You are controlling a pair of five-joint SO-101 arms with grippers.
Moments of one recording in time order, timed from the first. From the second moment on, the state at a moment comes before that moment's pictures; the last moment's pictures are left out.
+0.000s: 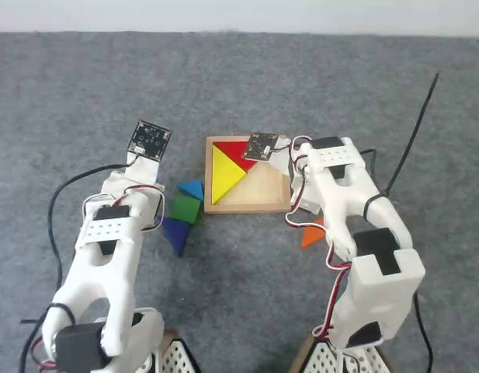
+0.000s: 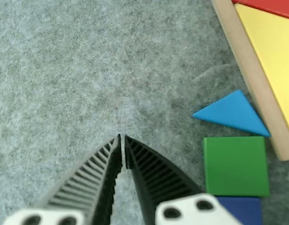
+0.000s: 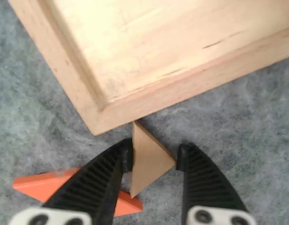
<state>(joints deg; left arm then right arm) -12.8 -21.4 63.9 24.5 -18.9 -14.5 17.5 15.7 59.7 56.7</state>
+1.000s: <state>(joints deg) -12.8 -21.4 63.9 24.5 -18.9 -12.9 -2.4 15.5 69.5 56.7</state>
